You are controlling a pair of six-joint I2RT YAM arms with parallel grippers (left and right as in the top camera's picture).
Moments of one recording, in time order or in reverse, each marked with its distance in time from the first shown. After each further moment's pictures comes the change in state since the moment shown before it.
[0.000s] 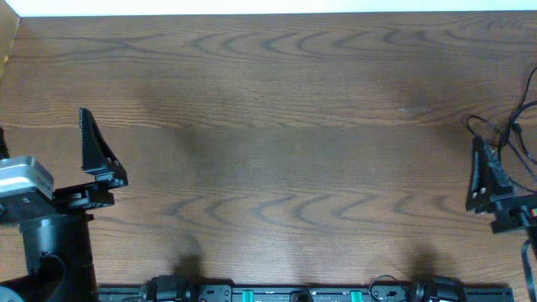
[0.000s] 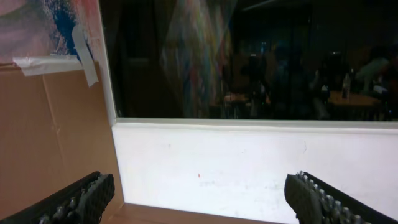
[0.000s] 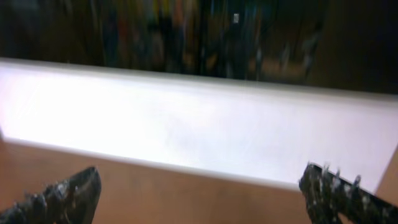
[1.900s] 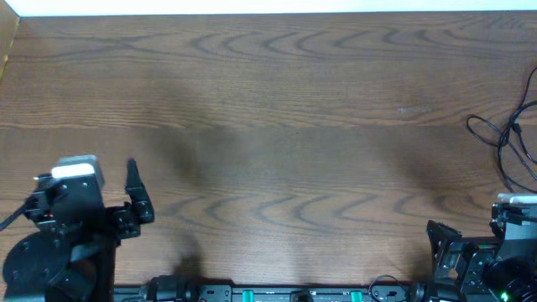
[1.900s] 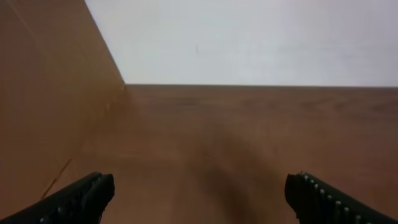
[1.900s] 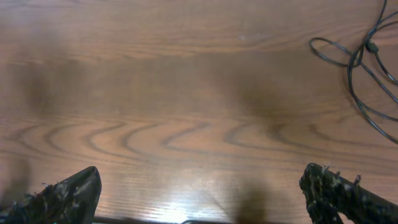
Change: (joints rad) left arm 0.000 0.000 -0.006 -0.526 -0.003 0.015; right arm 0.000 0.000 -0.002 -0.770 0.071 -0.002
